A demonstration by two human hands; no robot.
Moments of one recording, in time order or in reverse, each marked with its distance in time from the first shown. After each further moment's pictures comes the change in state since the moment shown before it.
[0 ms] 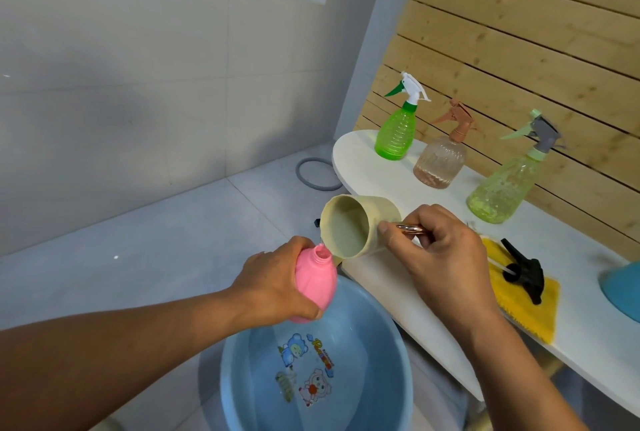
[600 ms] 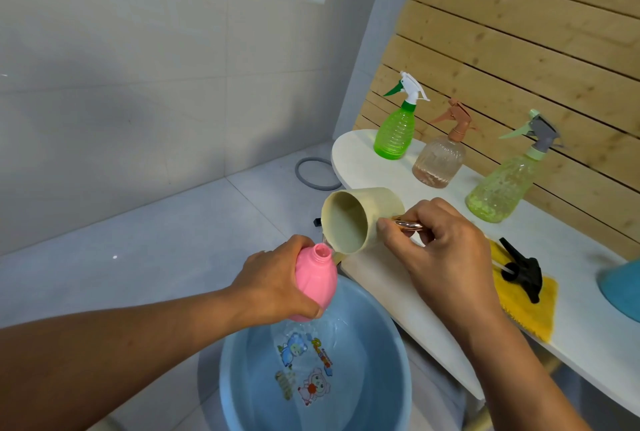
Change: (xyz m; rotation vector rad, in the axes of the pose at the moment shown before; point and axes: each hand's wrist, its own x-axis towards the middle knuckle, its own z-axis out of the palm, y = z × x) left_hand -0.002 0.003 -0.001 -0.011 0.003 0.005; right_hand 0.001 -0.005 -0.004 -0.132 0.029 -0.080
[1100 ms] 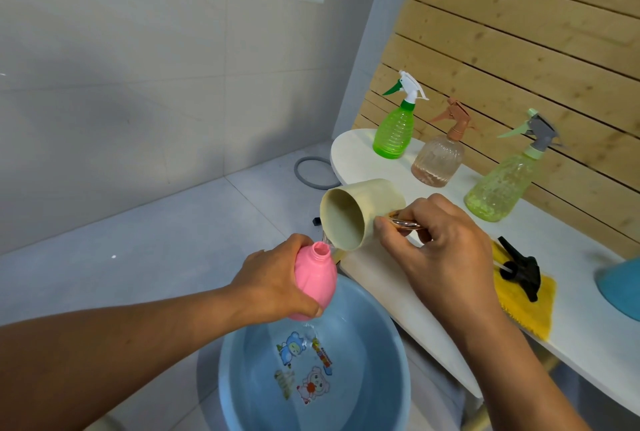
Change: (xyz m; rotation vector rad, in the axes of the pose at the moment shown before) left_hand 0.001 -0.002 0.002 -0.035 -0.003 0.003; right_hand -0.001 -0.005 -0.002 -0.079 0.043 -0.080
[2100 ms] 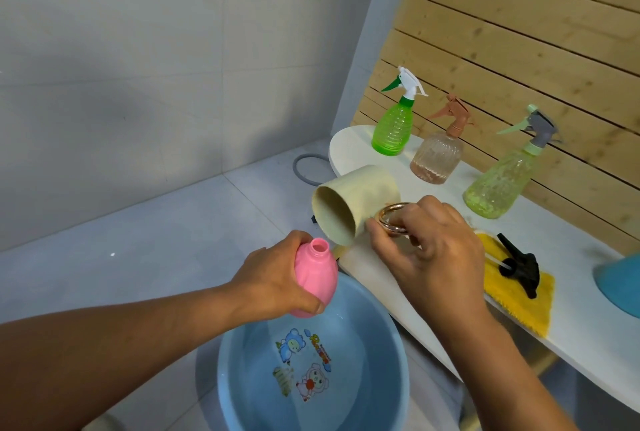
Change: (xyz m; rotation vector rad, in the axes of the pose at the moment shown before) left_hand 0.000 0.006 -0.001 -0.060 -0.015 -0.002; right_hand -0.005 0.005 0.013 -0.074 0.103 -0.176
